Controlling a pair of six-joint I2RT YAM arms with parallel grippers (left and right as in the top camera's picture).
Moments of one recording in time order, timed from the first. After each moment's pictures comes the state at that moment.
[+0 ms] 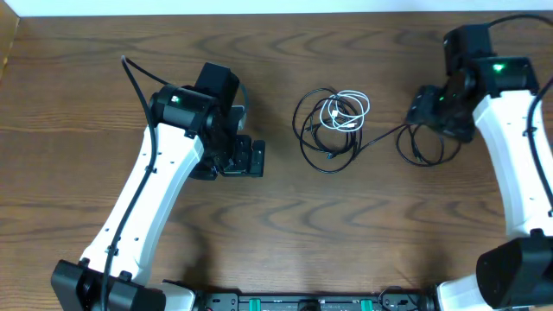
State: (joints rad) left arm -0.32 1.55 1.48 -1.44 0.17 -0.25; right arm 0.07 1.67 1.59 -1.27 -0.01 0.49
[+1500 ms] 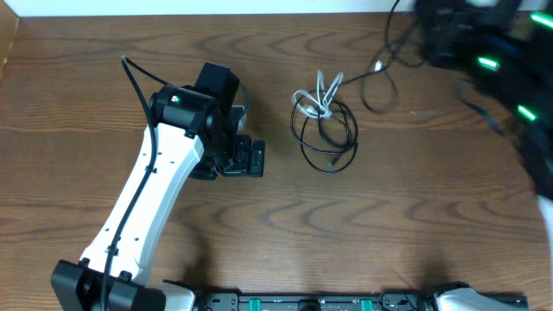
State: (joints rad) left arm -0.32 1.55 1.48 -1.44 0.17 -0.25; right arm 0.24 1.36 2.03 -0.87 -0.16 0.57
